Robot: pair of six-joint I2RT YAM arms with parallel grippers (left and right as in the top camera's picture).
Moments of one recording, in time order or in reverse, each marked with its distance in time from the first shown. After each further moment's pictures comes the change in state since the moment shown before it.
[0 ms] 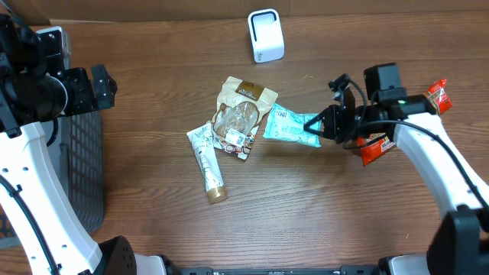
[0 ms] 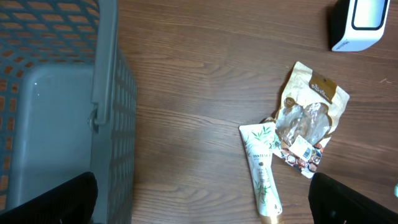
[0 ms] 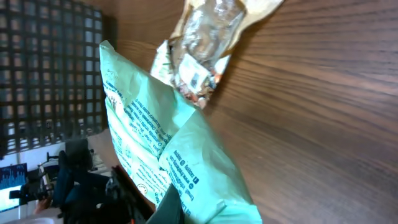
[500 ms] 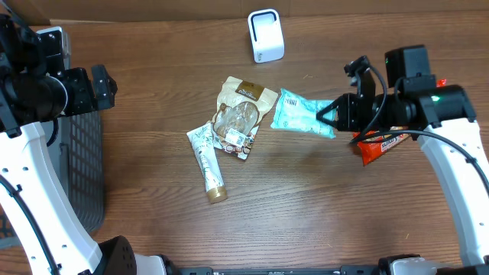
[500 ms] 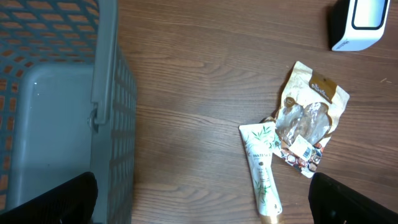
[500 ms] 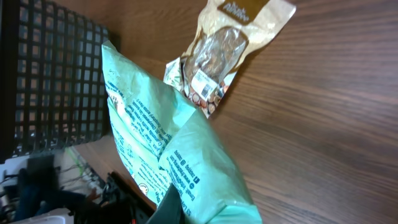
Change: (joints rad) left arm 0.000 0.000 0.000 -0.002 0.000 0.000; right arm 0.000 -0.117 0.243 -0.276 0.124 -0.006
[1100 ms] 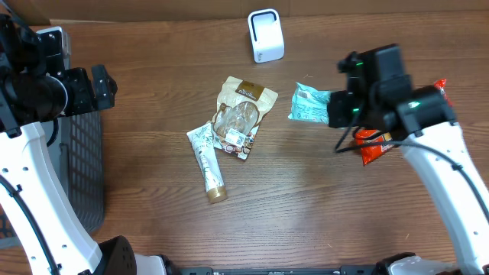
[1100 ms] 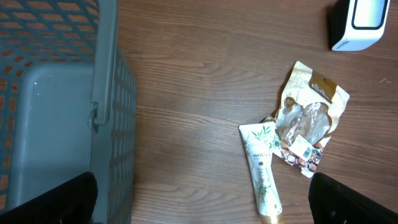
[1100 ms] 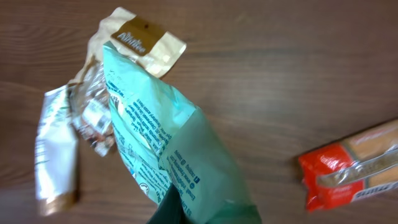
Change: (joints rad) left arm 0.000 0.000 0.000 0.000 0.000 0.000; right arm 0.197 -0.003 0.029 0.050 0.607 0.075
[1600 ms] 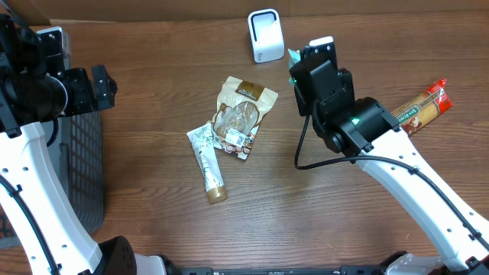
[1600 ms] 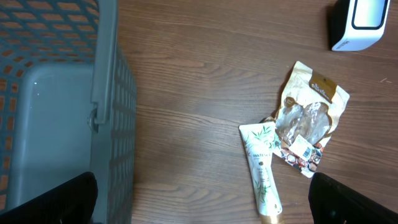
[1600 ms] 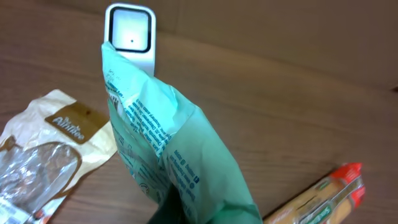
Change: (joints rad) left arm 0.000 0.000 0.000 0.000 0.000 0.000; right arm 0.259 0.057 0.000 0.281 0.626 -0.050
